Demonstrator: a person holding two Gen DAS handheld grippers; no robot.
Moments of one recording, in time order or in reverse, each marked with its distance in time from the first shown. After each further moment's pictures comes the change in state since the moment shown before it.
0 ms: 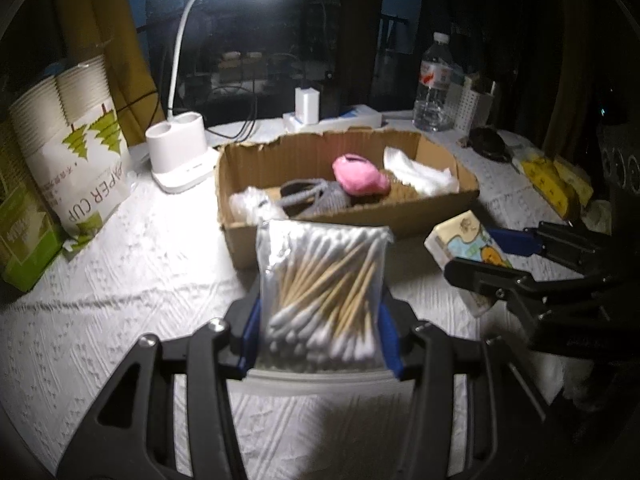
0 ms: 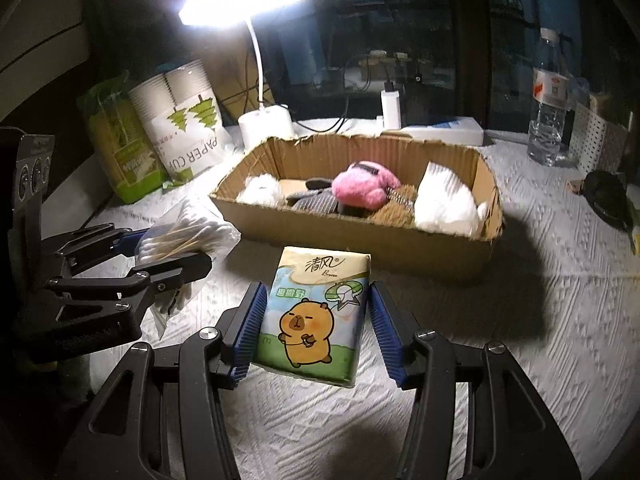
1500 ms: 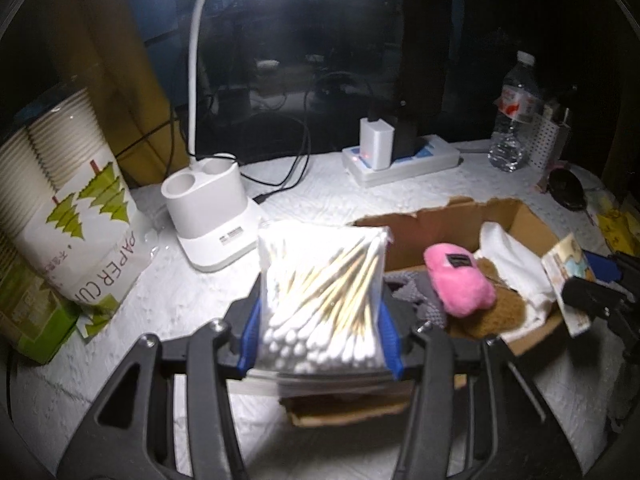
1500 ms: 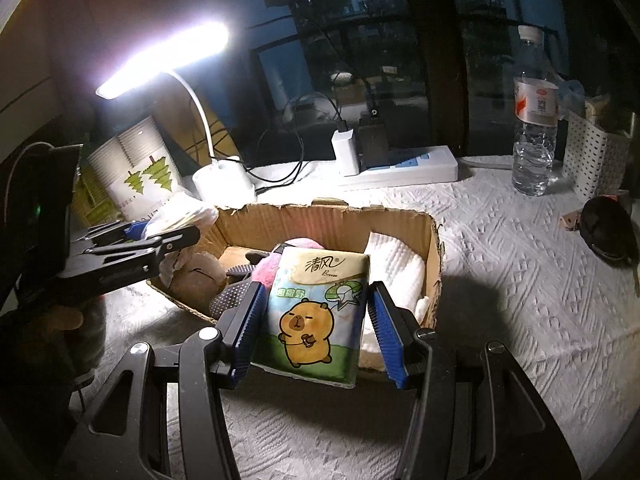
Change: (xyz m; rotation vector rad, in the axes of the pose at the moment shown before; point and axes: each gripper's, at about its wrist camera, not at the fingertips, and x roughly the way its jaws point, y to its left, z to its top) left arm 0.080 0.041 0.089 -0.035 -0.006 0.174; right arm 0.022 -0.075 0.058 0.069 -0.067 0.019
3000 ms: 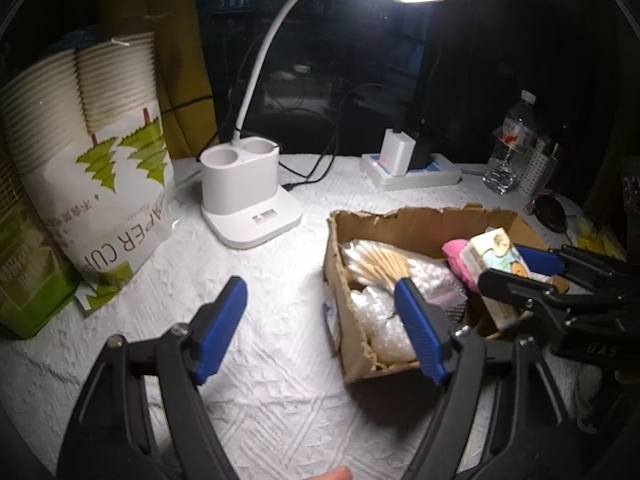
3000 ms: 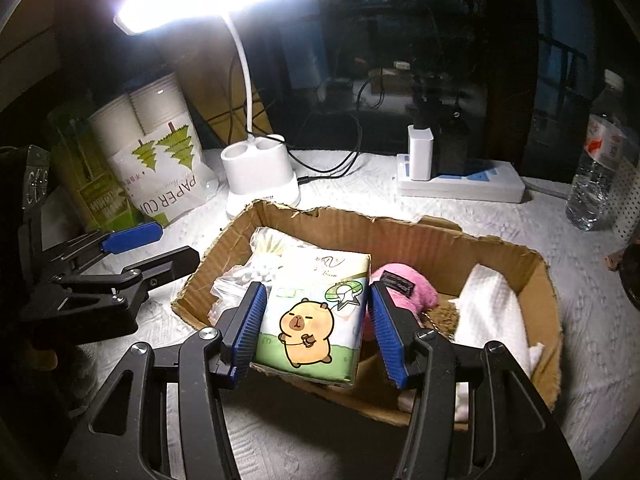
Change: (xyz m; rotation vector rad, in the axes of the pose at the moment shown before) left arm -0.020 0.065 -0.032 -0.111 -0.049 -0.117; right arm 0.066 0.081 0.021 -0.104 0.068 -0.030
